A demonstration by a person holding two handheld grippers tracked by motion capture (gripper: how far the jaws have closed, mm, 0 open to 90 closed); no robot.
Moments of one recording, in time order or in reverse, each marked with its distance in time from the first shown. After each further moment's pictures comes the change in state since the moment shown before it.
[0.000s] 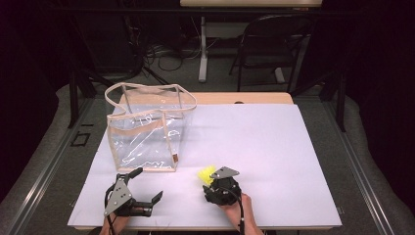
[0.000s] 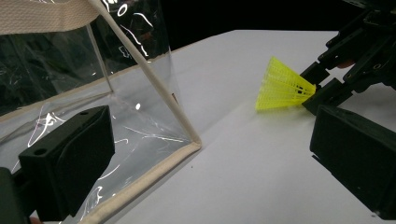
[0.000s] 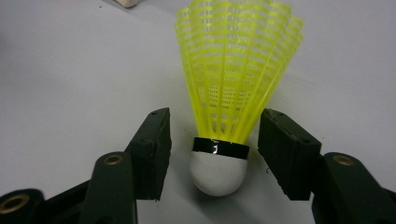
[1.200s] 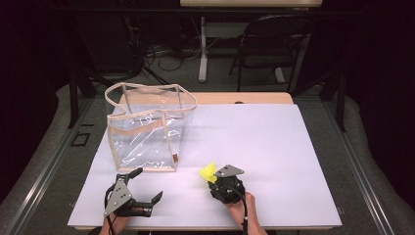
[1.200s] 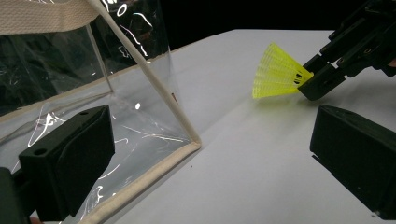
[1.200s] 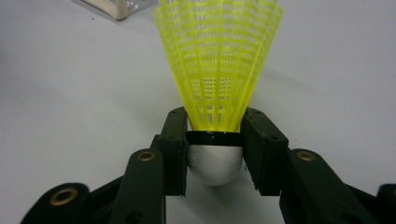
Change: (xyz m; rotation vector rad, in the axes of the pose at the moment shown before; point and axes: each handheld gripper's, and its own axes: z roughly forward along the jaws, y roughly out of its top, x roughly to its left) left arm 0.000 0.000 -0.001 0.005 -0.002 0.008; right arm -0.009 0.002 -0.009 -0.028 -0.011 0.008
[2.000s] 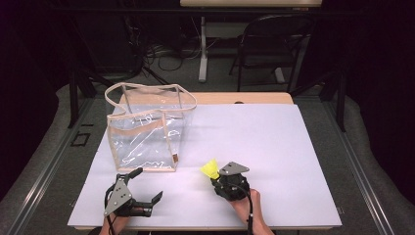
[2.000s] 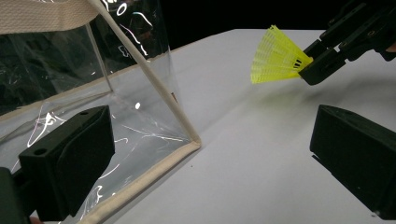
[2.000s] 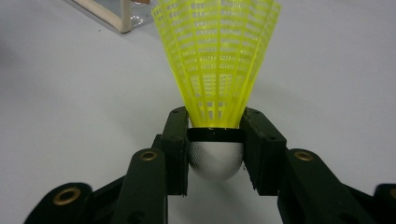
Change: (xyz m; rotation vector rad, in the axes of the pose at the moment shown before) left arm 0.000 0.000 0.001 -0.001 0.000 -0.007; right arm -0.013 0.005 -0.010 -0.042 0.027 -0.060
